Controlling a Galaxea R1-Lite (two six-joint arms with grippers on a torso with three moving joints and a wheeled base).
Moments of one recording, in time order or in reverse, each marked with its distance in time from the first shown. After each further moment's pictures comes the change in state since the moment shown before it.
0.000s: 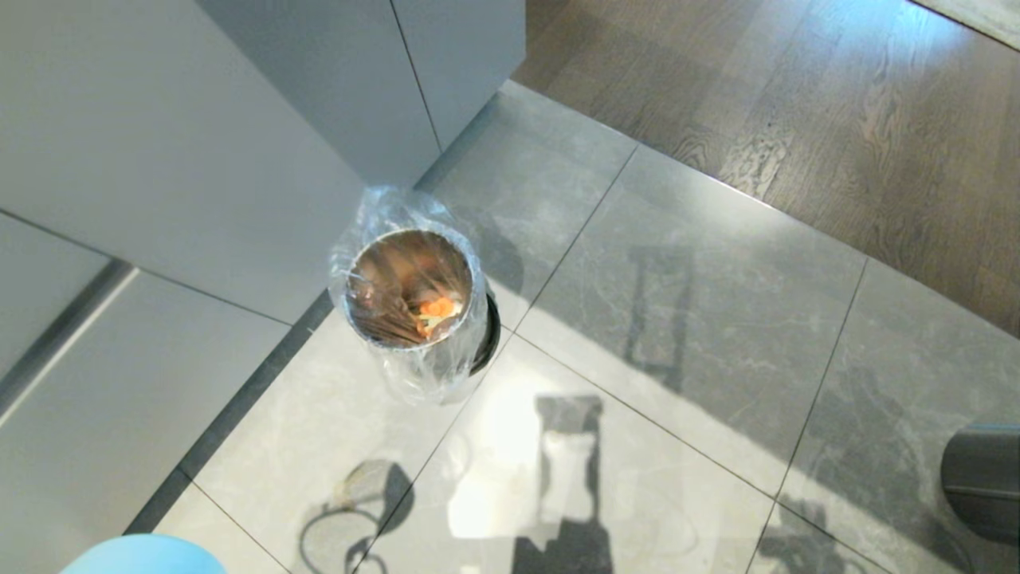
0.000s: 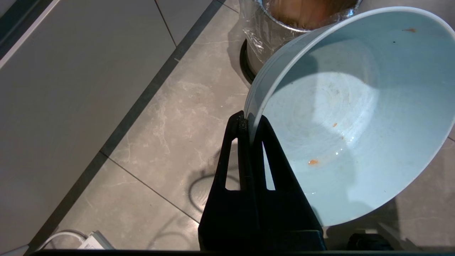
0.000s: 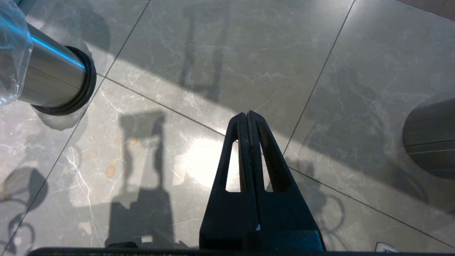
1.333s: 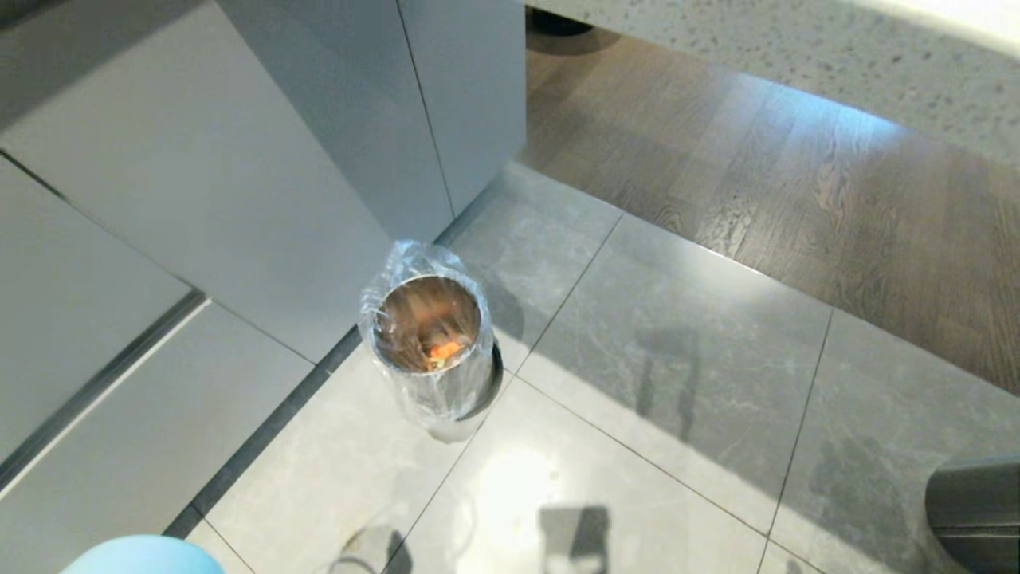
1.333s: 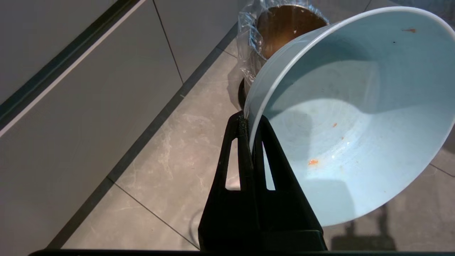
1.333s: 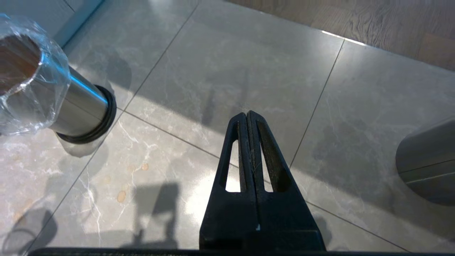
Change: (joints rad) left arm 0.000 0.000 0.000 0.000 0.000 -0.002; right arm 0.000 0.000 0.000 0.000 0.000 0.000
